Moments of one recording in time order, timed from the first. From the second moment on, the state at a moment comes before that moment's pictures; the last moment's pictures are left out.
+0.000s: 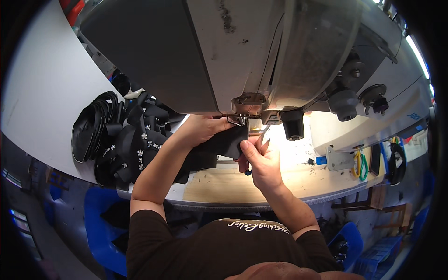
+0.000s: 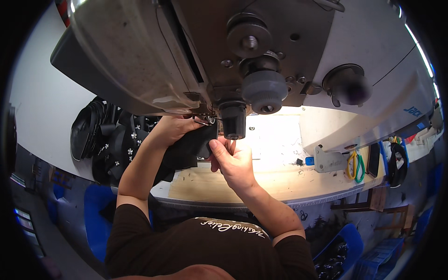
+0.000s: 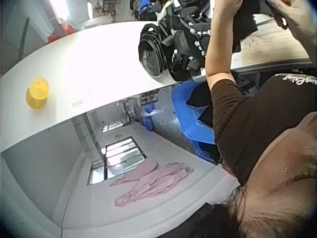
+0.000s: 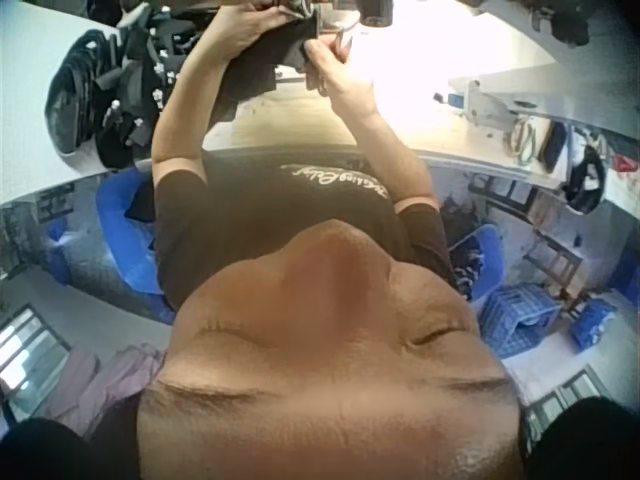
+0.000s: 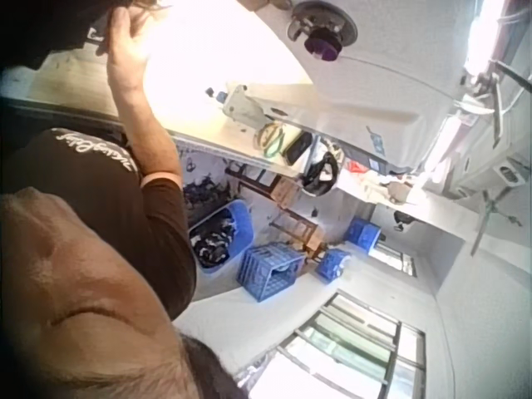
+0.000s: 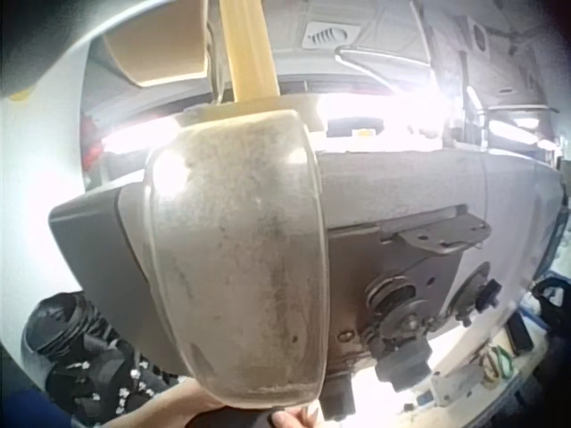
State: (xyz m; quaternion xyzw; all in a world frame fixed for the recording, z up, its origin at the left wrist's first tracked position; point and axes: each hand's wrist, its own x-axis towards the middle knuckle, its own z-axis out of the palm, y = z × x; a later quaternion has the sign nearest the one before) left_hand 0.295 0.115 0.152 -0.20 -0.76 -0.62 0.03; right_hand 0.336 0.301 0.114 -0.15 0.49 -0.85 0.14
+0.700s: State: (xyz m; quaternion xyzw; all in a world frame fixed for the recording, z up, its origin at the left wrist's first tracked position) left_hand 0.281 0.103 0.141 -0.30 -0.76 -0.58 0.06; right_hand 0.339 0.291 0.104 -0.13 0.58 -0.79 0.10
